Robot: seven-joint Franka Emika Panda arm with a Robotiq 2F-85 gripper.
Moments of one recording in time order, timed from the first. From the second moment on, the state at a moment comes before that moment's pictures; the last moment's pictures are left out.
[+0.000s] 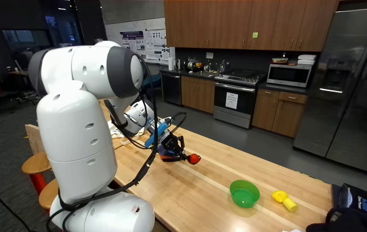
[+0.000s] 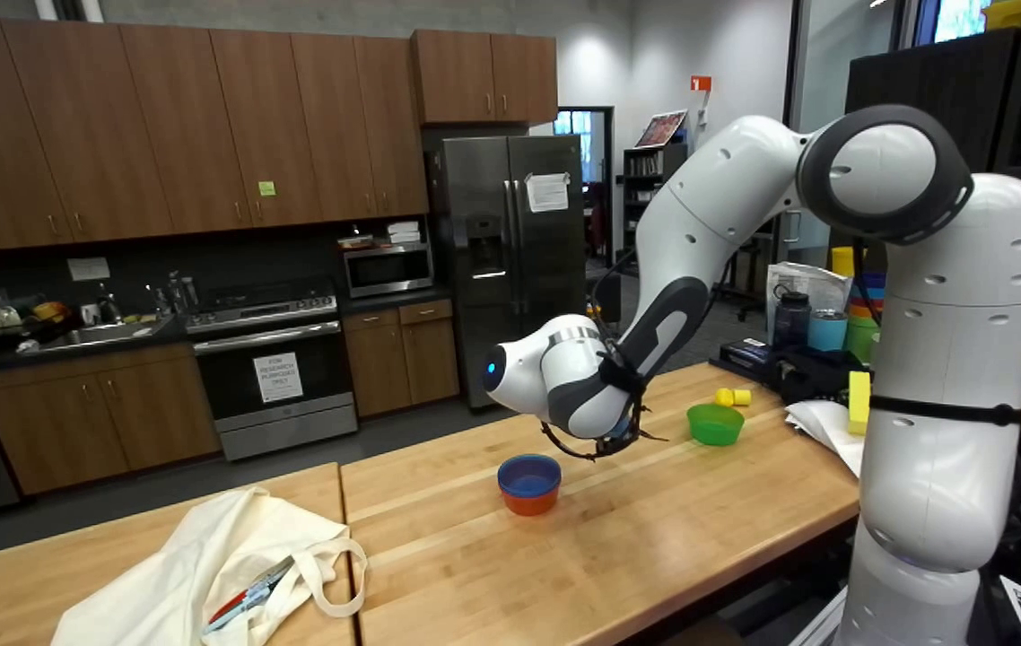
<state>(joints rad) 0.24 0.03 0.23 -2.36 -0.81 1.76 0.43</state>
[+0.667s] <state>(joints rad) 0.20 -0.03 0.19 -2.40 -0.78 1.80 0.38</state>
